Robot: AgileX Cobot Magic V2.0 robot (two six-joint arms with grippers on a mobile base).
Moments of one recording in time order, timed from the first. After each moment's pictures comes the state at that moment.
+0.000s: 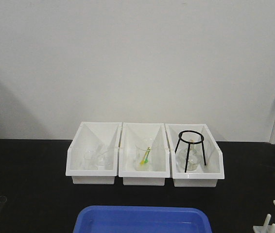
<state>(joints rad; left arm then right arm) 0.04 0.85 -0.73 -0.06 0.06 0.00 0.06 0.73 -0.54 -0.04 -0.19 0.01</state>
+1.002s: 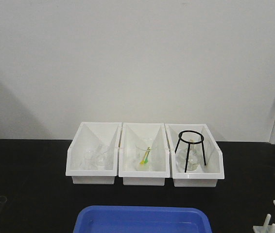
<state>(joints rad) -0.05 0.96 -0.30 -0.06 -0.08 0.48 0.06 0.73 -0.54 -0.04 -0.17 0.01</state>
